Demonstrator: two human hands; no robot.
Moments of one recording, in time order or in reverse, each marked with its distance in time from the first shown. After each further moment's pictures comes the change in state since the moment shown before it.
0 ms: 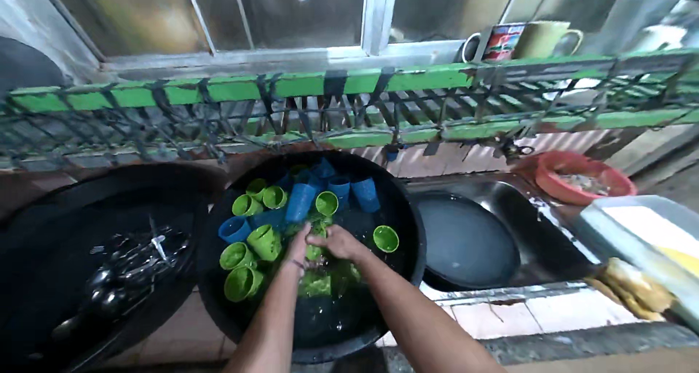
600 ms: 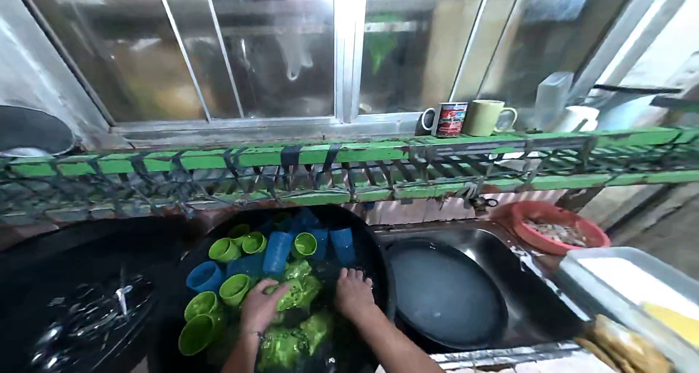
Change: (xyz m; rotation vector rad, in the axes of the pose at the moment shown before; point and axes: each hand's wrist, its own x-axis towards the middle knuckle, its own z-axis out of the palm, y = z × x) left_hand -0.014 0.004 -0.009 0.512 0.240 0.383; right_hand -0.043 0.015 -0.065 -0.784 0.174 0.304
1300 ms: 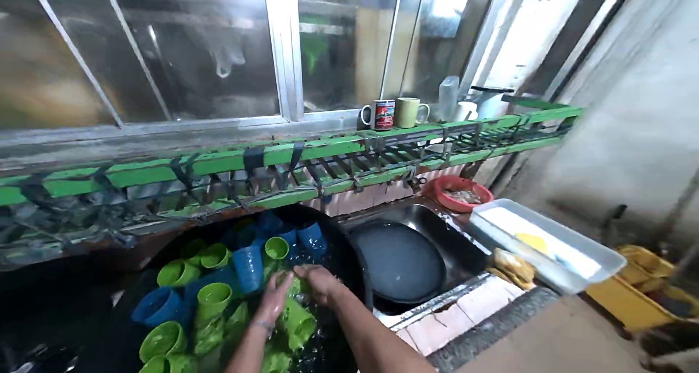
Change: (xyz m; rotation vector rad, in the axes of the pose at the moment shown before) left_hand 0.020 0.022 0.053 -0.162 -0.406 0.147; right_hand 0.030 -0.012 0.027 1.482 -0.159 0.052
